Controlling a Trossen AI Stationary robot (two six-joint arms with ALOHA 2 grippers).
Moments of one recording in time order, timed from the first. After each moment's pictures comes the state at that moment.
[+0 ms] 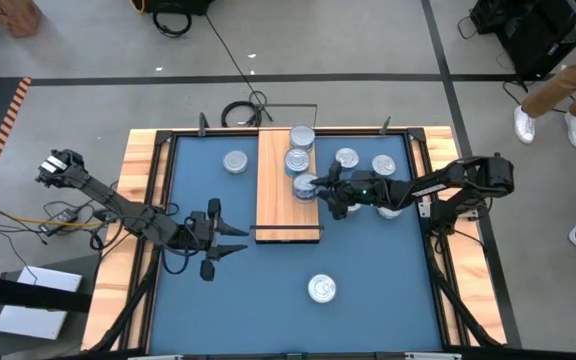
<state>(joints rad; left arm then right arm) -0.53 0.97 0.60 0.29 -0.51 -0.08 -0.21 1.52 0.46 0.71 0.12 -1.05</state>
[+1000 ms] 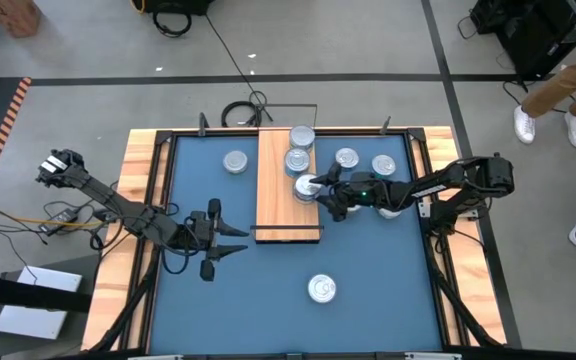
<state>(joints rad) -0.53 0.97 0.60 0.29 -0.50 -0.09 -0.19 1.52 0.46 0.70 0.12 -1.02</state>
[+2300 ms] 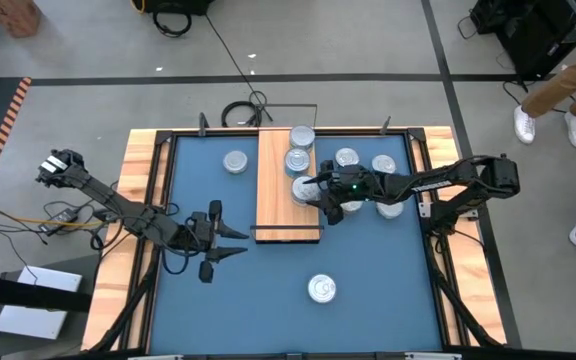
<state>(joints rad) -0.53 0.97 0.60 0.28 -0.47 -0.11 -0.18 1.47 0.65 0.36 0.00 -0.70</state>
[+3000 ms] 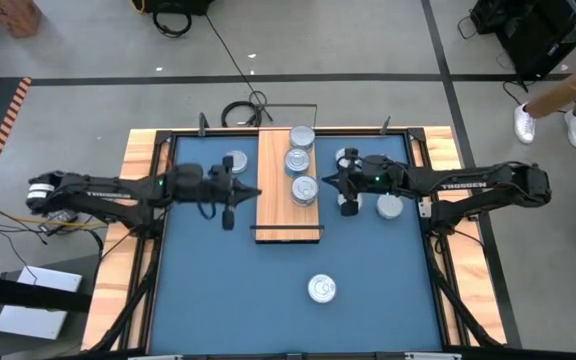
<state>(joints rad) 0.10 0.99 0.60 0.23 0.03 0.06 -0.21 1.17 0.65 0.06 0.11 -0.48</state>
